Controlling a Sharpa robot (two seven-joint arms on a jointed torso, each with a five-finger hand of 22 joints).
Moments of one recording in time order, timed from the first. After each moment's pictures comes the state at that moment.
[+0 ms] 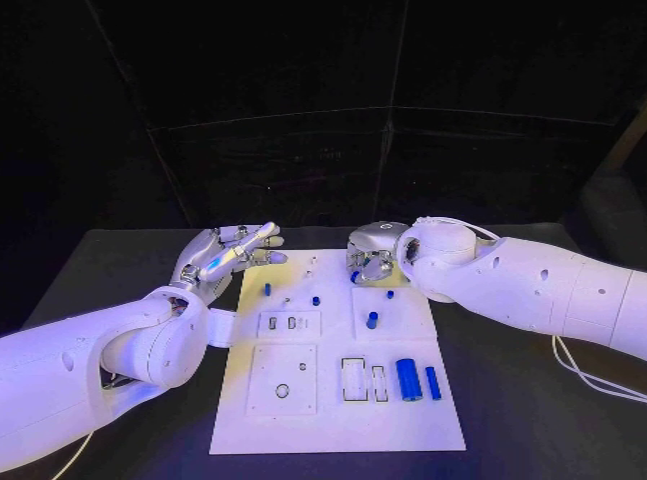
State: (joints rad) left arm 1.17 -0.90 -0.06 1.67 0.00 -0.44 0.53; left_hand 1.22 0.06 0.11 0.05 0.08 0.95 0.22 0.11 0.07 1.03 0.16 0.14 0.07 1.12 0.12 0.23 0.18 0.18 0.86 0.24 0.35 0.16; right arm 1.28 -0.57 -0.04 1.23 -1.65 -0.04 -0.08; right_hand 1.25 -0.01 0.26 -0.28 0.22 1.06 0.15 0.07 0.07 1.17 0.08 0.12 0.07 1.47 -0.01 1.13 0.91 0.17 1.22 0.08 0.93 0.53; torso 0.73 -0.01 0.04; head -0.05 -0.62
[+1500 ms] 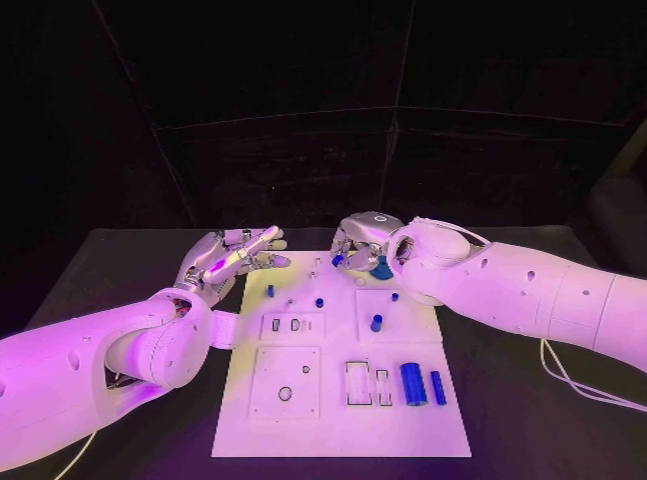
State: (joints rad) left arm 1.17 -0.90 -0.06 1.66 0.00 -0.43 0.52; left_hand 1.22 0.06 0.11 0.05 0.08 0.95 0.22 0.10 0.07 1.03 0.16 0.14 0.07 1.12 0.12 0.23 0.19 0.18 0.86 0.23 0.35 0.16; right arm 1.28 -0.51 -0.04 1.18 -1.58 -0.25 -0.06; right_hand 1.26 0.02 0.39 -0.27 0.18 1.12 0.13 0.09 0.07 1.22 0.06 0.15 0.07 1.47 -0.02 1.26 1.04 0.17 1.24 0.08 1.09 0.71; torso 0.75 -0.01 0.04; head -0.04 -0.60
